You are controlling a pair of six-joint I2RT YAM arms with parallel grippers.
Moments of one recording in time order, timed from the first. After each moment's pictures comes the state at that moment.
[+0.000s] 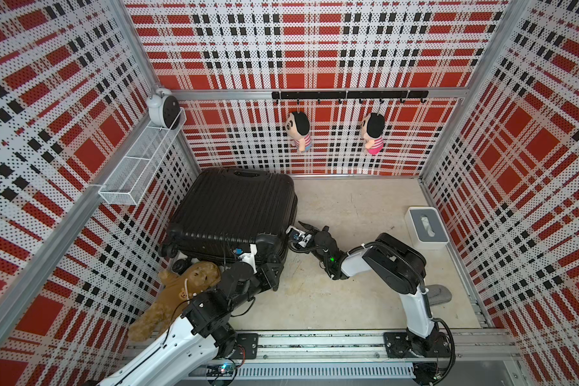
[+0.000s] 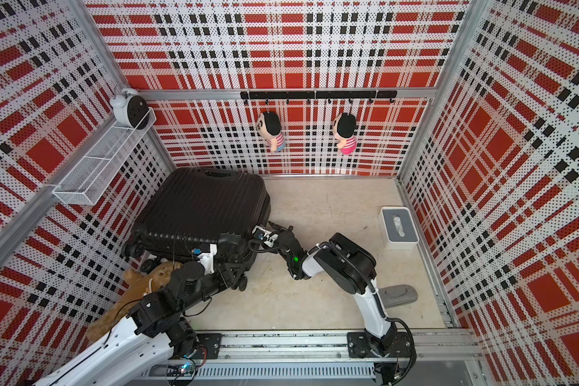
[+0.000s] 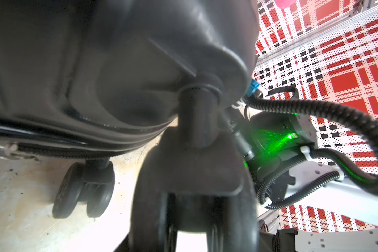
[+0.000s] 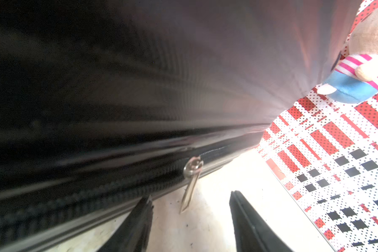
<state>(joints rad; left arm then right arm) -0.75 0.51 0.48 -0.48 -0.04 -1.05 0.85 2.10 0.96 0.98 0.17 -0.59</state>
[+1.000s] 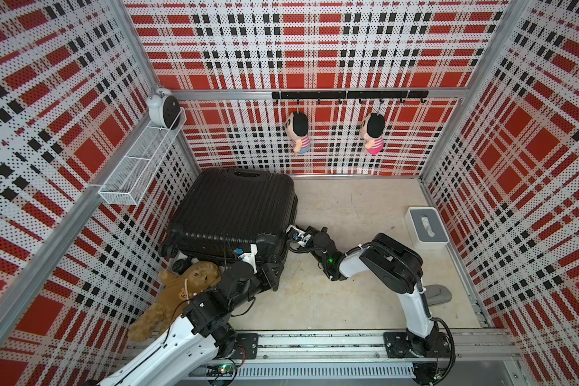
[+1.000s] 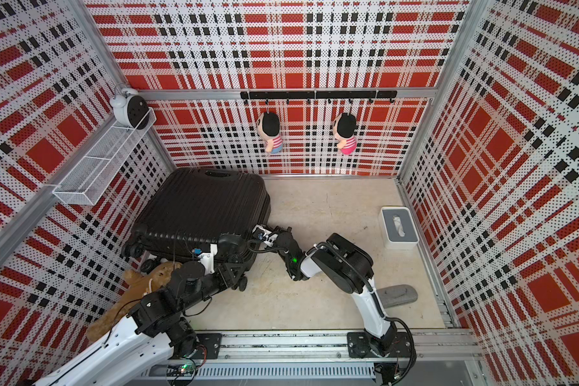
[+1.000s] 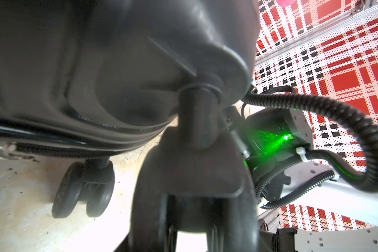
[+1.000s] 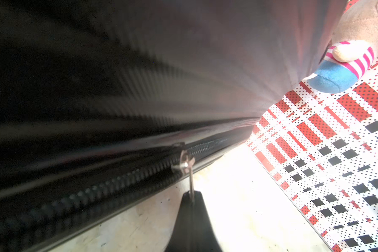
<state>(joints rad) -0.75 0.53 0.48 -0.48 -0.03 -1.05 0.86 2.13 0.96 1.02 0.25 -0.60</state>
